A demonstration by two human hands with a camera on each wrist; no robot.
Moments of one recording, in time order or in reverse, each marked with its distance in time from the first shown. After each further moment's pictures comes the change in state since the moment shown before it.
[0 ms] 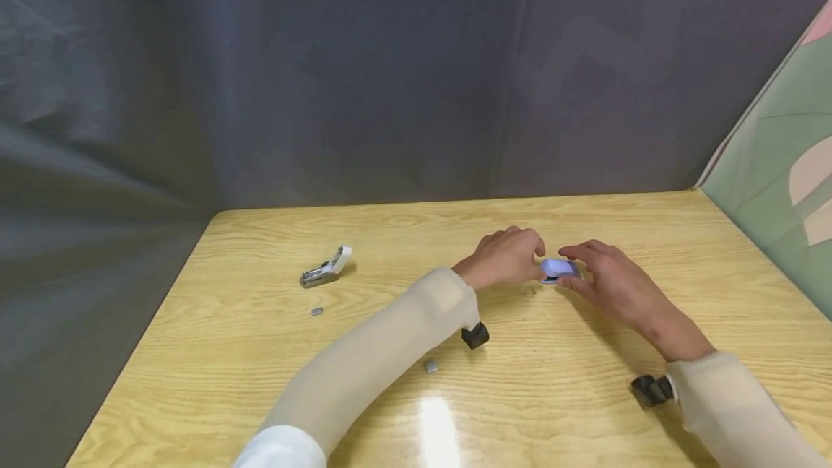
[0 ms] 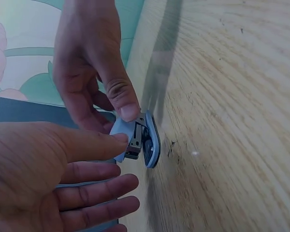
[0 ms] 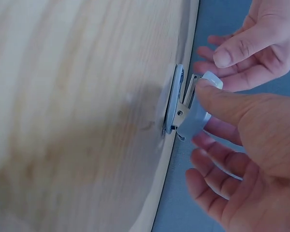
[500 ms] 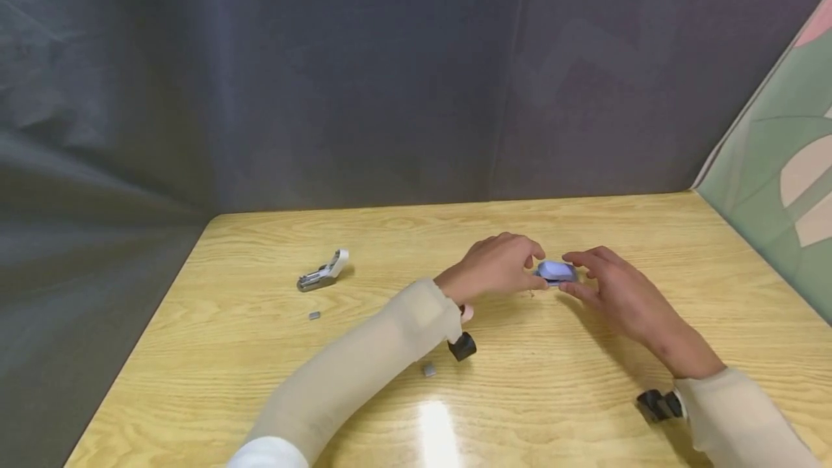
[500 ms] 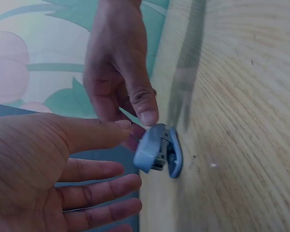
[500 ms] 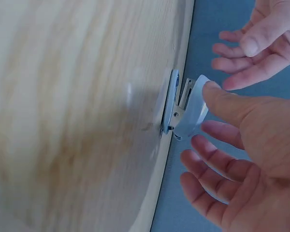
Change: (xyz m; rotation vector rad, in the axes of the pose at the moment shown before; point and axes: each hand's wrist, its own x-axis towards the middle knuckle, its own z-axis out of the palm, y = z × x) left_hand -0.026 -0.002 -0.010 -0.030 -0.002 0.072; right_hand -0.015 -0.008 -0.005 -0.016 0.020 0.071
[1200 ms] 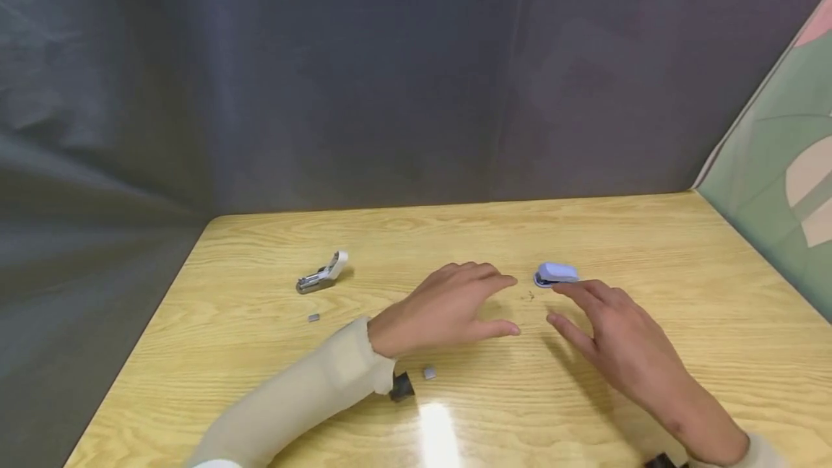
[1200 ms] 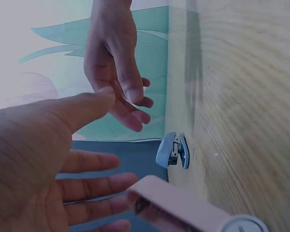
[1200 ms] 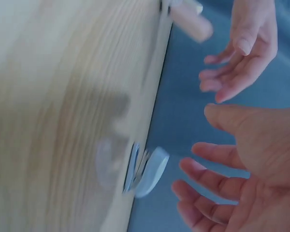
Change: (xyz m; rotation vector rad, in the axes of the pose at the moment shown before) left_hand -0.091 -0.036 0.004 0.260 0.190 0.316; right_hand -0.034 -0.065 -0.004 -0.053 0.103 -0.006
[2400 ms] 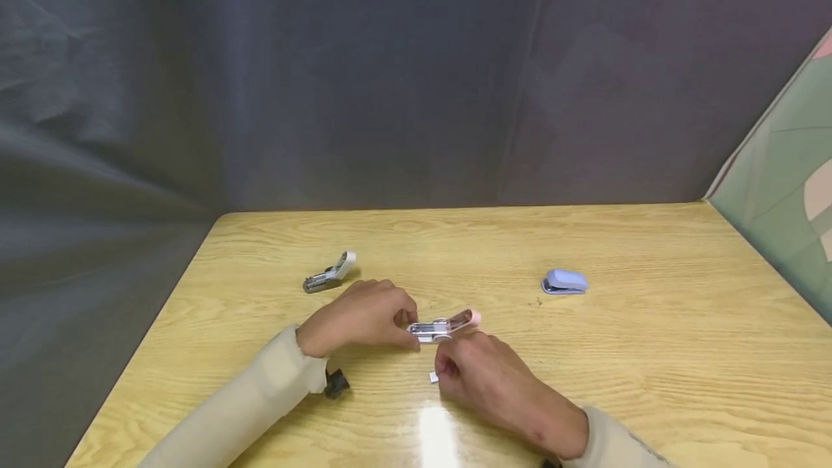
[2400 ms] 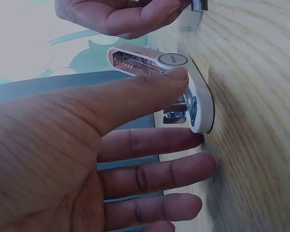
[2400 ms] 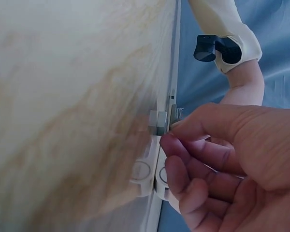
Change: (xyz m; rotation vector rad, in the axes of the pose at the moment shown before) left_hand -0.077 -0.069 0.002 -0.225 -0.227 -0.268; right_hand 0.039 -0.111 0.072 0.329 -0.313 -0.174
